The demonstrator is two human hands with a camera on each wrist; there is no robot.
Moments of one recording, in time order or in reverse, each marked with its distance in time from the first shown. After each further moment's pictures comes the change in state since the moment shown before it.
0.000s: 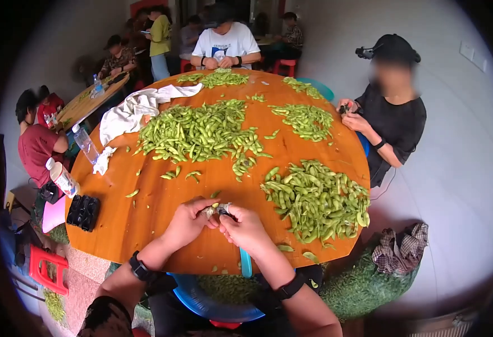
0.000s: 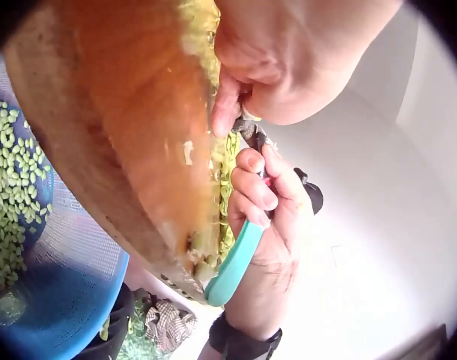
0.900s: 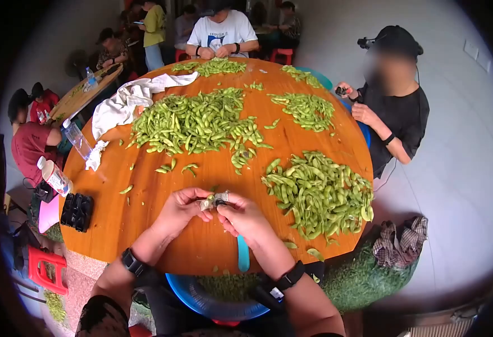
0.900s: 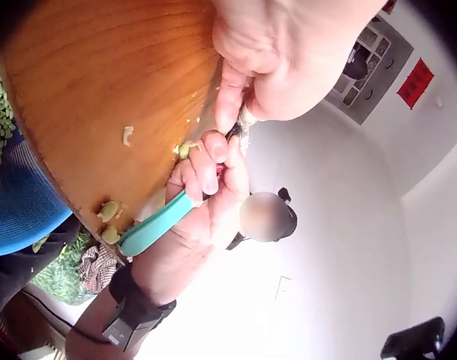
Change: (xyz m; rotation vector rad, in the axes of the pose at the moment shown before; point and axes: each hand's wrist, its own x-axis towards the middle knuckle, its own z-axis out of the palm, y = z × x) left_hand 0.010 -0.012 -0.018 -0.486 -0.070 -0.137; right_hand 0.026 0.012 -0.005 0.223 -0.023 0.054
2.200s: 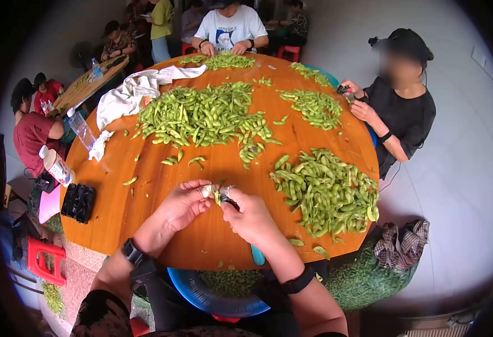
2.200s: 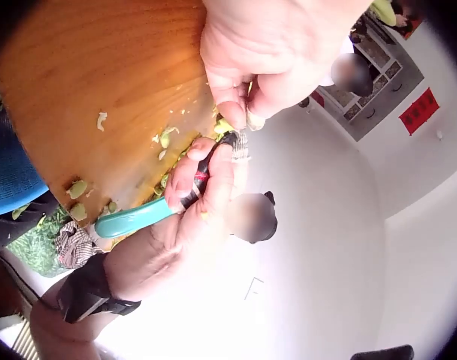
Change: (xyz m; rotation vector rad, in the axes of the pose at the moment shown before) left_hand 0.004 0.001 -0.010 -0.411 0.048 -0.218; right_hand -0.016 -0.014 0.016 -0.509 0.062 -0.207
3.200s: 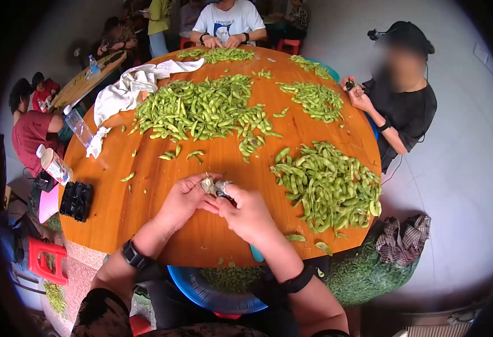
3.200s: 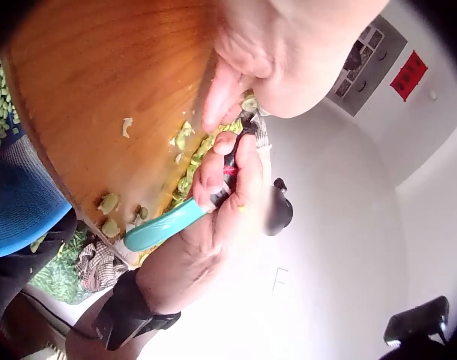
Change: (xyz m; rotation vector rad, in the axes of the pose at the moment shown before) left_hand -0.005 -0.004 0.015 0.392 -0.079 0.148; right_hand -0.001 -0.003 0.004 0.009 0.028 0.030
